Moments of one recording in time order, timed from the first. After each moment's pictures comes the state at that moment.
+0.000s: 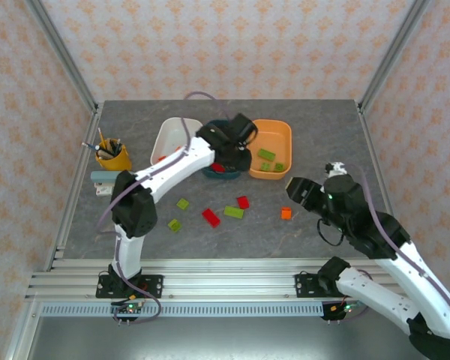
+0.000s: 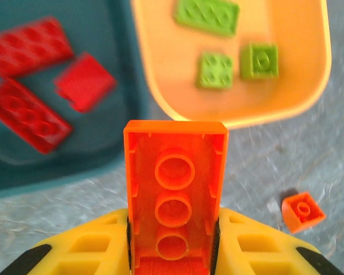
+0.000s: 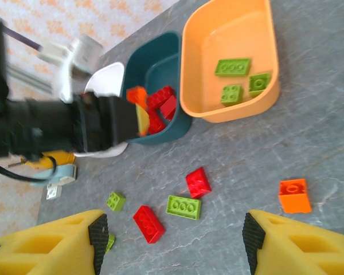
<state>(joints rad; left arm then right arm) -0.68 1.98 1.88 -0.99 -0.03 -0.54 0.68 0.69 0.99 -0.88 0.18 0.88</state>
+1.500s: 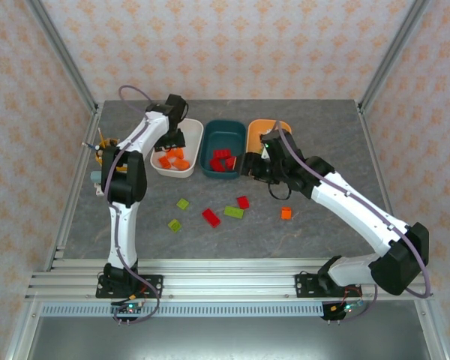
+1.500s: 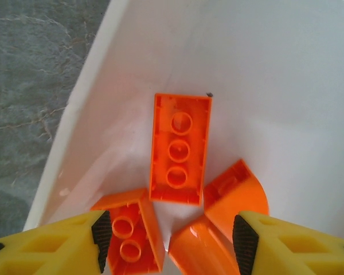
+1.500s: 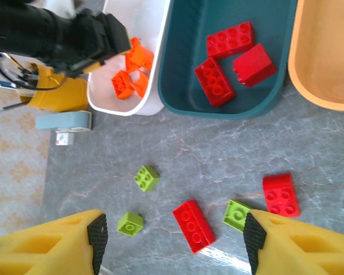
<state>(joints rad) -0.18 2.21 1.96 -1.09 -0.23 -0.52 0.66 1.31 1.20 -0.64 -0.13 0.76</state>
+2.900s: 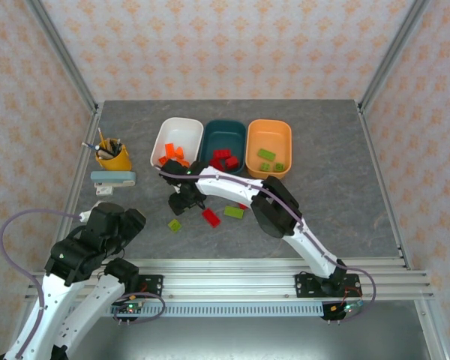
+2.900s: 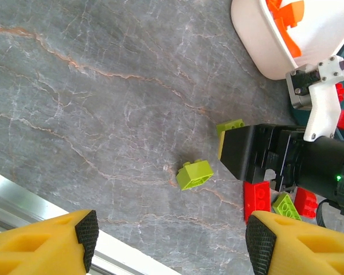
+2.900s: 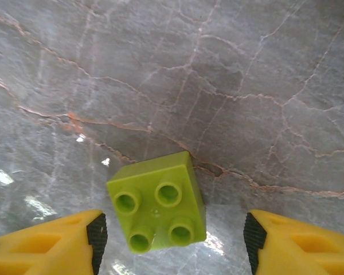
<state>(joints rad) -0.35 0.44 0.80 -1.30 -0.18 -1.14 1.02 2.38 2.04 -0.95 -0.03 0.35</state>
